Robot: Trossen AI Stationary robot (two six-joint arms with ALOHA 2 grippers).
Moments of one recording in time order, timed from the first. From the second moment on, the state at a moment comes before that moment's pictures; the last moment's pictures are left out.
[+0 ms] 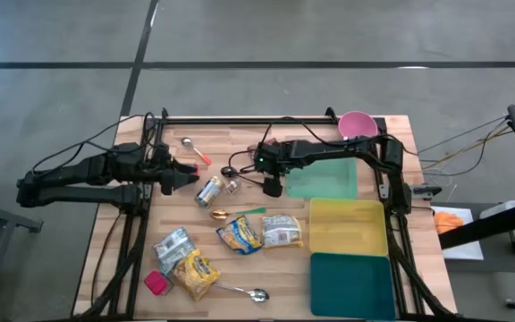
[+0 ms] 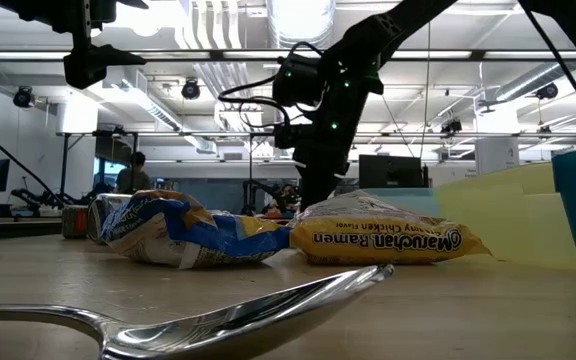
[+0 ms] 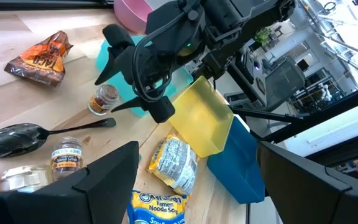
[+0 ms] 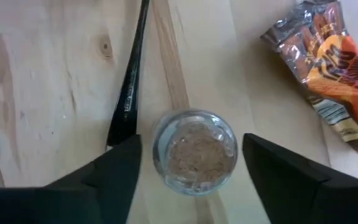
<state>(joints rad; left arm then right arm) 0.13 0.53 0.63 -0.43 0.03 -0.79 -0.23 2.03 1.45 -0.61 0.09 -0.03</state>
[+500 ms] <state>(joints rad) 0.13 0.53 0.63 -0.43 0.03 -0.79 -0.23 2.02 1.45 -0.62 0.08 -0.03</state>
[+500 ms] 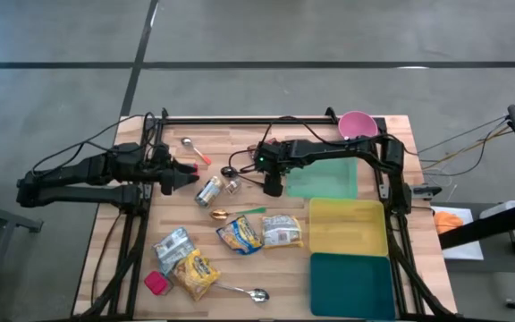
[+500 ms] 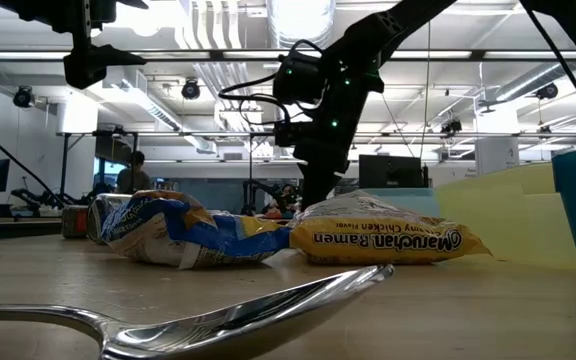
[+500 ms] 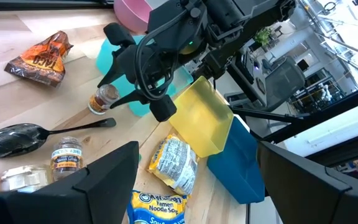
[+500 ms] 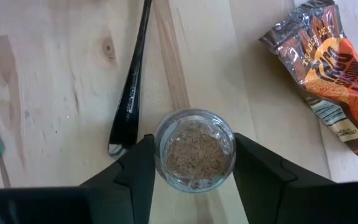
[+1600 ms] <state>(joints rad) 0.13 0.53 0.63 -0.45 0.04 -0.79 -0.45 1.45 1.11 -0.80 -0.04 0.31</state>
